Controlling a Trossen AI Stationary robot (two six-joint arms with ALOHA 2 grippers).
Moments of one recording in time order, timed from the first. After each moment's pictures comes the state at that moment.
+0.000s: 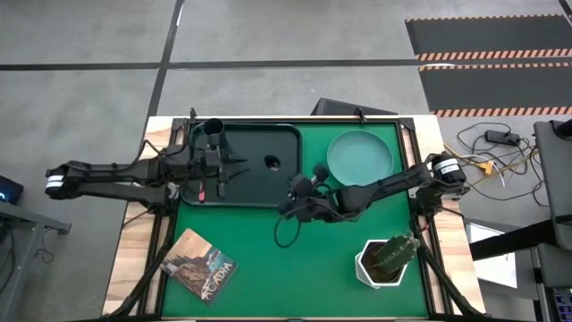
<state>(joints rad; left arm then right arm) 0.12 0.75 0.55 0.11 -0.08 0.10 0.21 1.81 1.30 -0.13 0.90 0.37</state>
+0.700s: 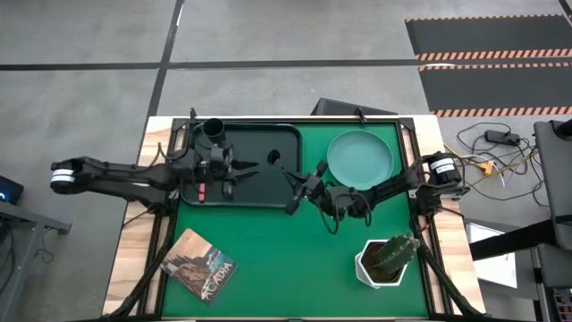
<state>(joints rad) 0.12 0.92 0.45 0.58 0.00 -0.23 0.17 1.84 0.90 1.11 0.77 -0.18</state>
